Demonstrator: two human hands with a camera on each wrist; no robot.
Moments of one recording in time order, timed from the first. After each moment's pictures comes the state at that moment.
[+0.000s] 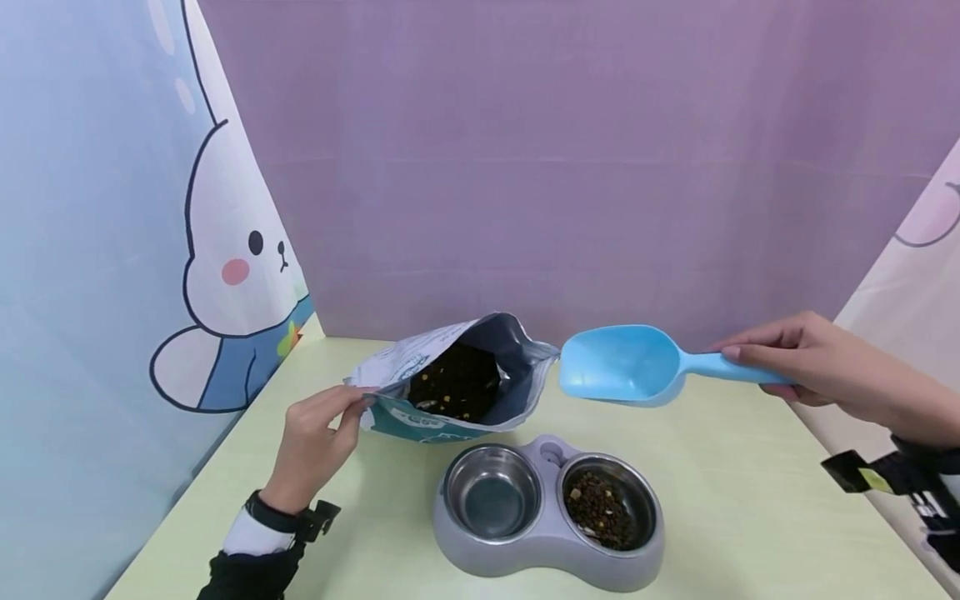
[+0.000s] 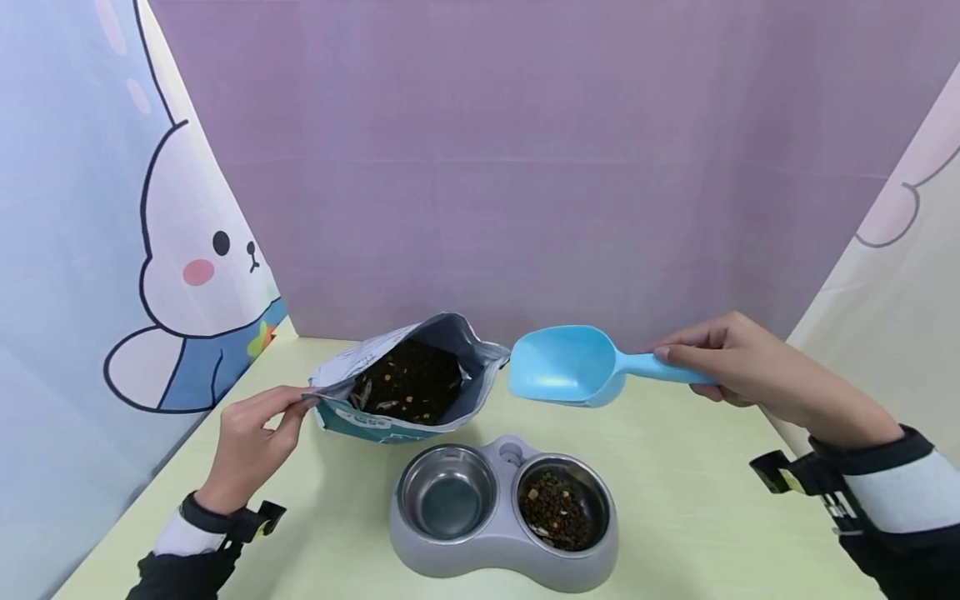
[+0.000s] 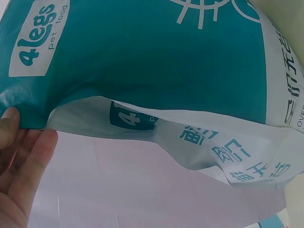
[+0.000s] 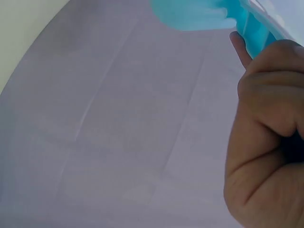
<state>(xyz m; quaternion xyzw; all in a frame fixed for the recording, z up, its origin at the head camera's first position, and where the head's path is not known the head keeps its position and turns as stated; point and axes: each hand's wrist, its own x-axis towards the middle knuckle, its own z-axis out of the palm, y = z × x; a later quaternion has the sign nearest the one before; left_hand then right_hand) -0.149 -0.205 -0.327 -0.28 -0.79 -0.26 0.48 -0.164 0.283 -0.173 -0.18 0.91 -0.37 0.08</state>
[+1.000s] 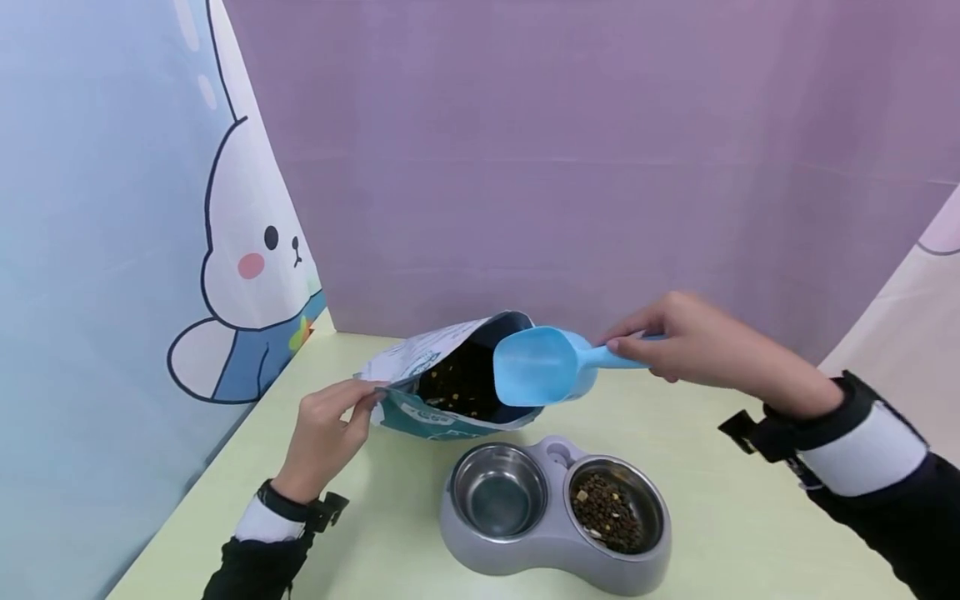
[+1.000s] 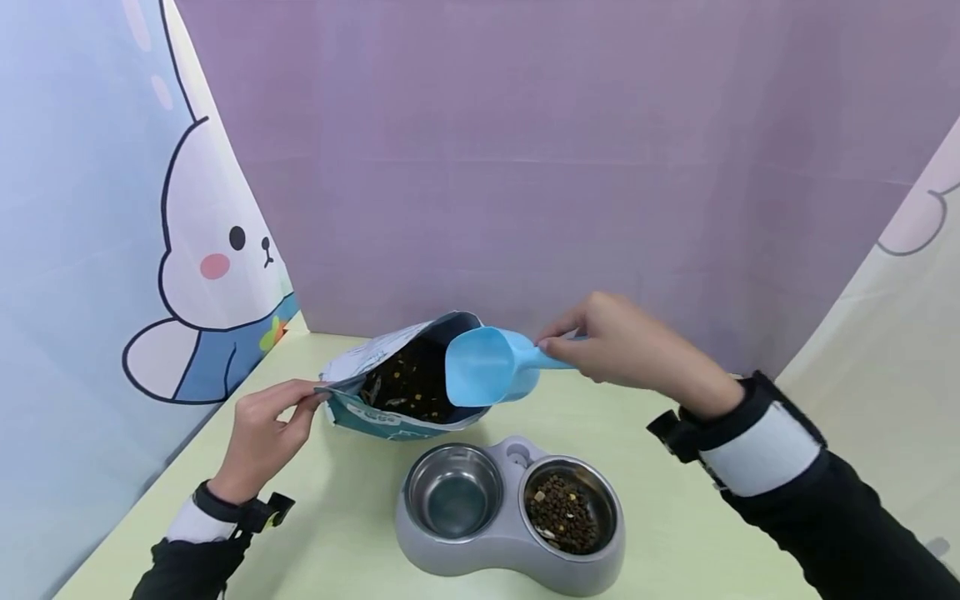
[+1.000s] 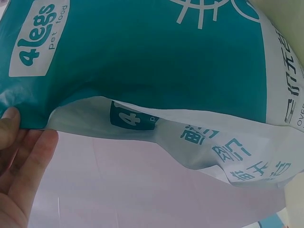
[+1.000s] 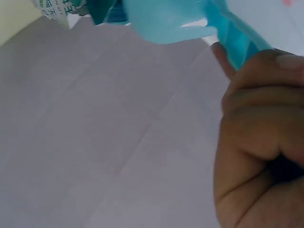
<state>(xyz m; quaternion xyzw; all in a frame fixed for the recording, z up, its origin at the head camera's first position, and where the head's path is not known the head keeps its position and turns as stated) -0.153 -0.200 -0.324 -0.28 -0.80 -0.27 0.46 -0.161 0.165 -0.147 -0.29 0.93 -0.24 0.04</state>
